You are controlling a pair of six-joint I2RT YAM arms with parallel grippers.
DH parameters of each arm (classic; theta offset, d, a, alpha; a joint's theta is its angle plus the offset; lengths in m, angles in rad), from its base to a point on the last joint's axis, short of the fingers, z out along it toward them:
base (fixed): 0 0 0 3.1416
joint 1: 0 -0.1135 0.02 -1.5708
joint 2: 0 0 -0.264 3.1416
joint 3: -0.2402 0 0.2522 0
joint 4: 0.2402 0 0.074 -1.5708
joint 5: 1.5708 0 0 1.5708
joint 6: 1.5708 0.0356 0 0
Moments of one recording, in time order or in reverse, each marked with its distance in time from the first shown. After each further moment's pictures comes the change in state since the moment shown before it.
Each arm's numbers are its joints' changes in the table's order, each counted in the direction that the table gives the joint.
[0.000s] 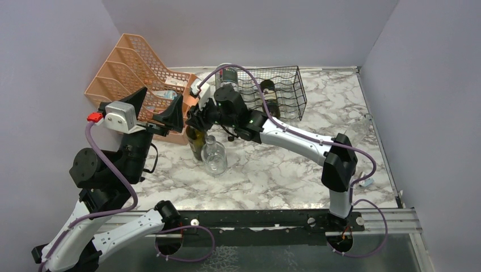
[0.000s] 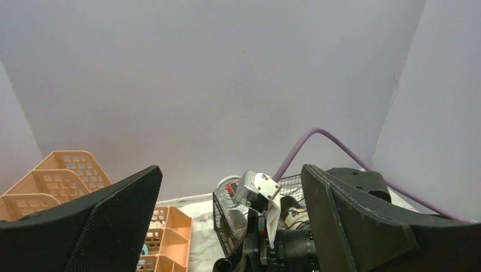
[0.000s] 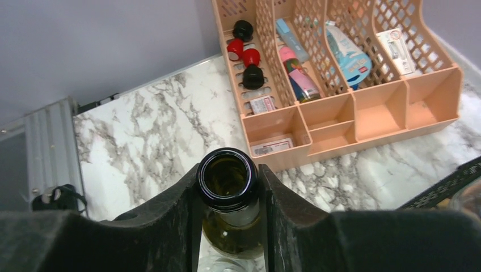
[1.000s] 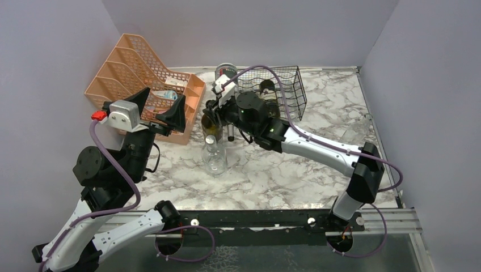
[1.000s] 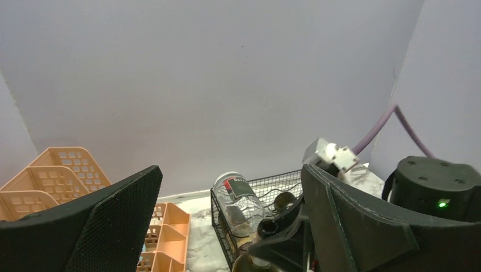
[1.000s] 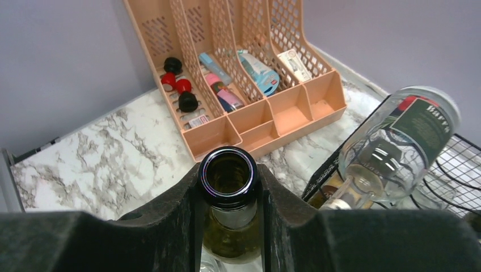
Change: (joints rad) left arm 0.000 -0.007 0.005 0.007 0.001 -0.014; right arm -0.009 0.228 0.254 -0.154 0.281 -0.045
